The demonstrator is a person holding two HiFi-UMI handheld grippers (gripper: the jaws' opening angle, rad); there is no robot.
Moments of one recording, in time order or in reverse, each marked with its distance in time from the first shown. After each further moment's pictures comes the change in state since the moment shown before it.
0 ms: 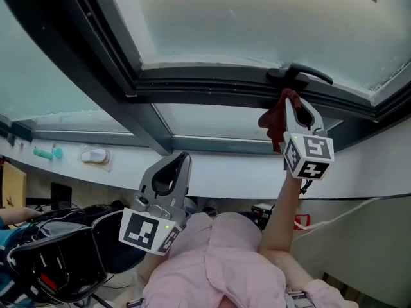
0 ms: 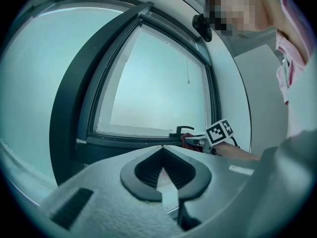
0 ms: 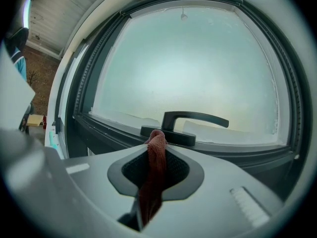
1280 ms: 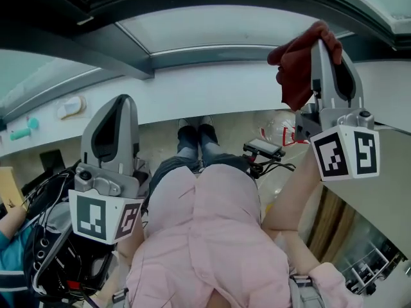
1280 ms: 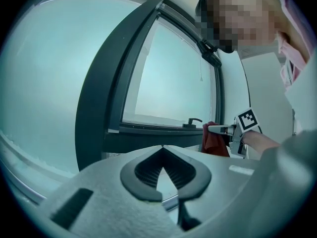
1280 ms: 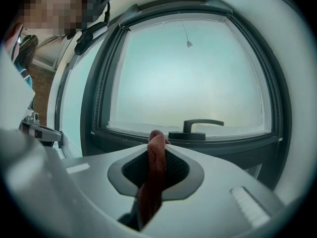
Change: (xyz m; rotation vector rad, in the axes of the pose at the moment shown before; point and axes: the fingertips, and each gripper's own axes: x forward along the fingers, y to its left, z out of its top) left arm -0.049 0.082 -0.025 -0.042 0.085 0.016; right arm -0.080 0.070 0.020 0.123 -0.097 0.007
